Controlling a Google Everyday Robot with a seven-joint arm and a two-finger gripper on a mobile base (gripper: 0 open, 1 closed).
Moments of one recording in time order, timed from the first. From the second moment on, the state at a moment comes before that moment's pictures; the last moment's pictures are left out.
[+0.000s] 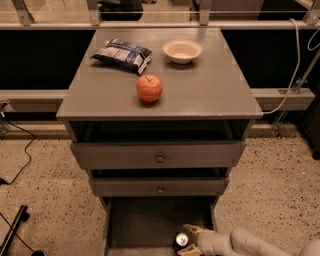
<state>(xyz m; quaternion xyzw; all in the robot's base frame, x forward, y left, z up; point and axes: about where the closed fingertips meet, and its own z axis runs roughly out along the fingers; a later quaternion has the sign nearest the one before) 0.452 -0.118 0.194 -0.50 0.70 0.29 0.41</state>
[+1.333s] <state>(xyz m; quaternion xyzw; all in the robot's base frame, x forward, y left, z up) 0.460 -0.094 0.195 -0.48 0.67 0.34 0.45</state>
